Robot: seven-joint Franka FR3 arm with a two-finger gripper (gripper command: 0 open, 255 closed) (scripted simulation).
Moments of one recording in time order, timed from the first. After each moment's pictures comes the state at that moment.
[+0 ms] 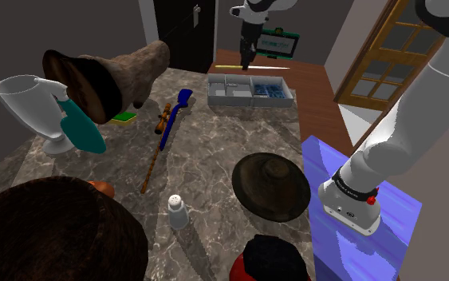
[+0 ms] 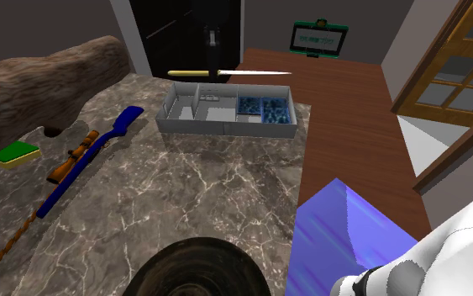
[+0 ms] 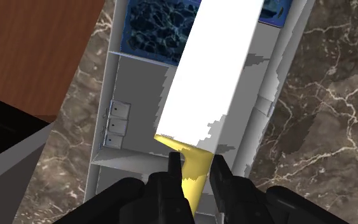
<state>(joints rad) 0.02 0.04 -0.05 -1.93 0.07 1.97 -1.11</state>
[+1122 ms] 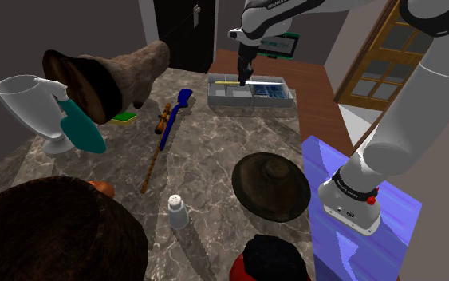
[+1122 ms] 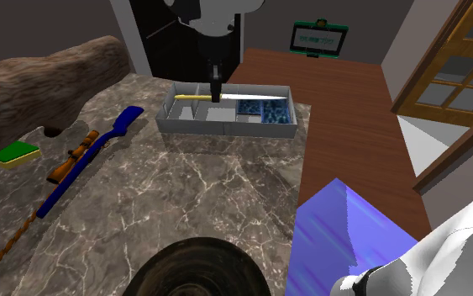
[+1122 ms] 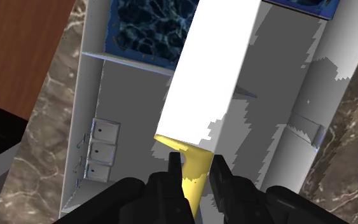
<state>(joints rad) 0.02 0.10 -0.05 -2.04 0.08 2.15 -1.13</state>
